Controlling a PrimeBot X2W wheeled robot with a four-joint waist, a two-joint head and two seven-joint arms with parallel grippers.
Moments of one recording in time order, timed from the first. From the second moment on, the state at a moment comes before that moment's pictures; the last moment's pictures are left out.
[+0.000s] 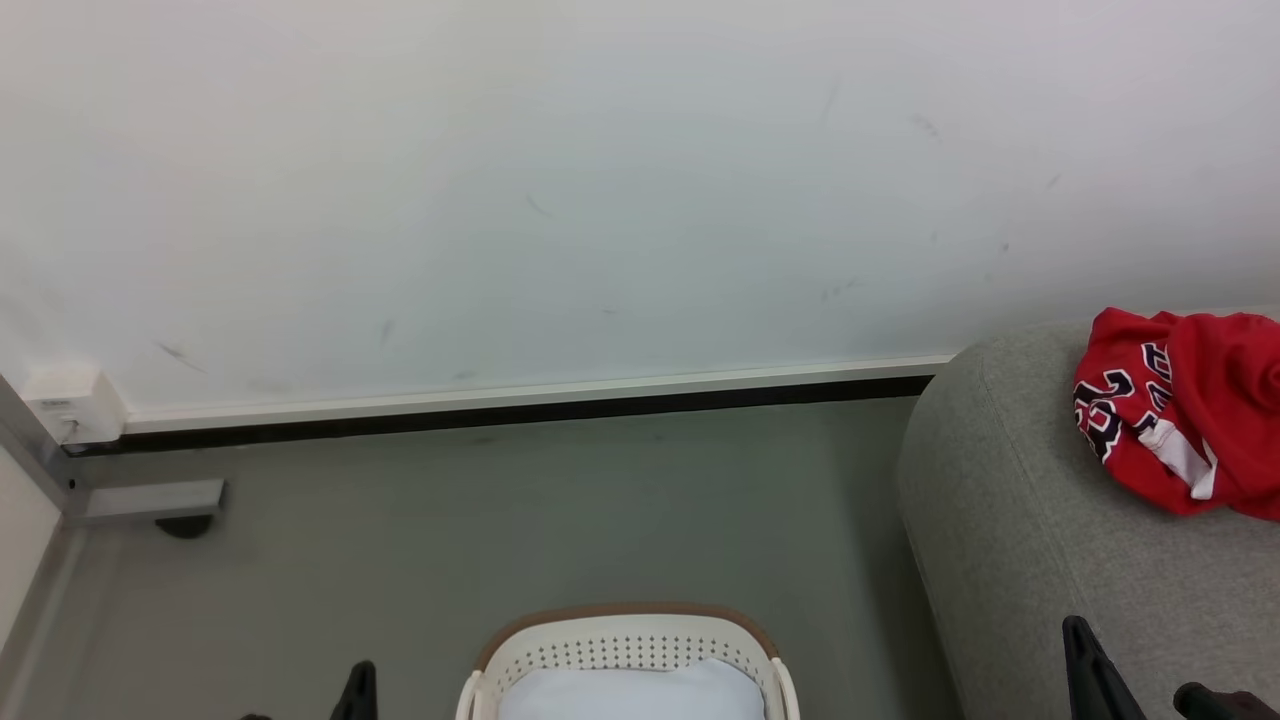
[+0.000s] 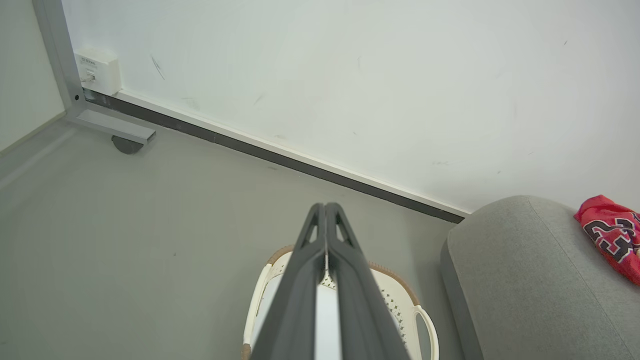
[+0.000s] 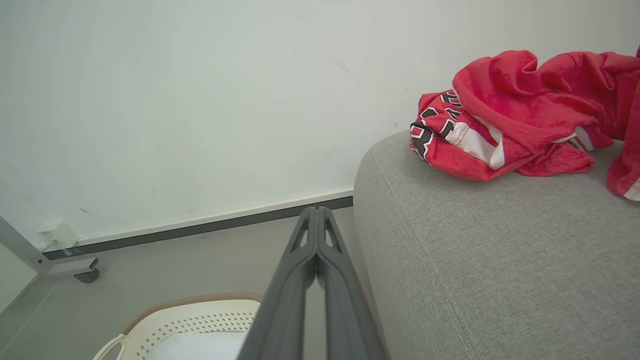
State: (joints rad) left arm 0.03 0.08 -0.08 0.34 -0.46 -0.01 -0.20; right arm 0.00 -0.04 -0.01 0.35 0.29 0.13 -0.20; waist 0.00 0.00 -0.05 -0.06
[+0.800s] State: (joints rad) left arm -0.01 0.07 -0.02 0.31 -0.81 -0.04 -0.11; right arm -0.03 -0.04 -0.04 0.32 0.70 0.13 -0.10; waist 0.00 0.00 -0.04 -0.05
